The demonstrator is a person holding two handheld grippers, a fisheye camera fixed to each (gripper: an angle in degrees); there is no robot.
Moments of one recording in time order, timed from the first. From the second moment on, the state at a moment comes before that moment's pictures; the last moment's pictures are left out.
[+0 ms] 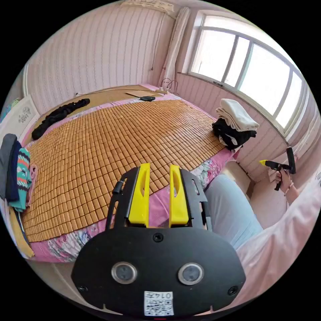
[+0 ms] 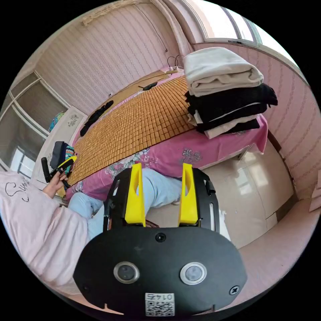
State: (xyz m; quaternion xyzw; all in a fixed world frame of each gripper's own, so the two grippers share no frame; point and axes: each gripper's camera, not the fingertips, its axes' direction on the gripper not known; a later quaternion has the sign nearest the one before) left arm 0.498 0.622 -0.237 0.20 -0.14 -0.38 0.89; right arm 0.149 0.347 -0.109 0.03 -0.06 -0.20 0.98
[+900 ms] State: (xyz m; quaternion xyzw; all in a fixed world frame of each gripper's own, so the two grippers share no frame) left arm 0.649 1.277 -0.318 0.27 -0.35 -0.77 0.45; right arm -0.483 0.950 0.432 -0.27 -0.11 -0.86 0.42
